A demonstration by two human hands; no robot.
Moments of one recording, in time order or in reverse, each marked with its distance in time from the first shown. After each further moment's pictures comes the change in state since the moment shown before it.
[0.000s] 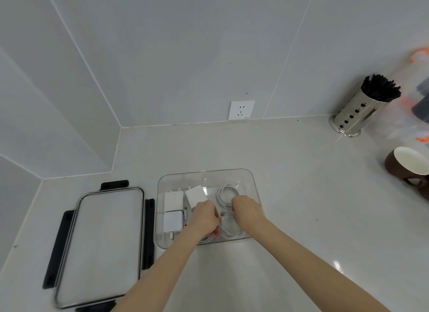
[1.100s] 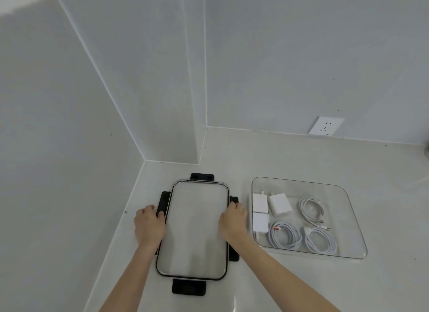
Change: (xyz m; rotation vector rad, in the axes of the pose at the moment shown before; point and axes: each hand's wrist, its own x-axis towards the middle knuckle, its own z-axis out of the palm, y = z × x) left_hand -0.088 -0.261 -0.141 -0.206 0.727 -0.497; right_hand 0.003 -0.238 0.057 0.411 0.034 0.014
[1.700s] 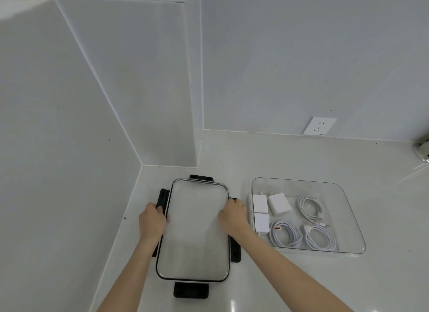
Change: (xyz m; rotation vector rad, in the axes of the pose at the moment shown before) left_hand 0.010 0.019 -0.010 -0.217 -0.055 0.048; right_hand 0.001 -0.015 -0.022 -0.058 -0.035 -0.049
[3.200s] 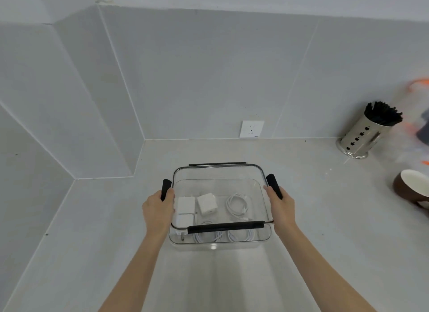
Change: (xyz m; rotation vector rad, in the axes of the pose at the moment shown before) left_hand -0.125 0.142 0.121 -0.230 0.007 0.196; right_hand -0.041 0.240 -0.148 1.114 0.559 0.160
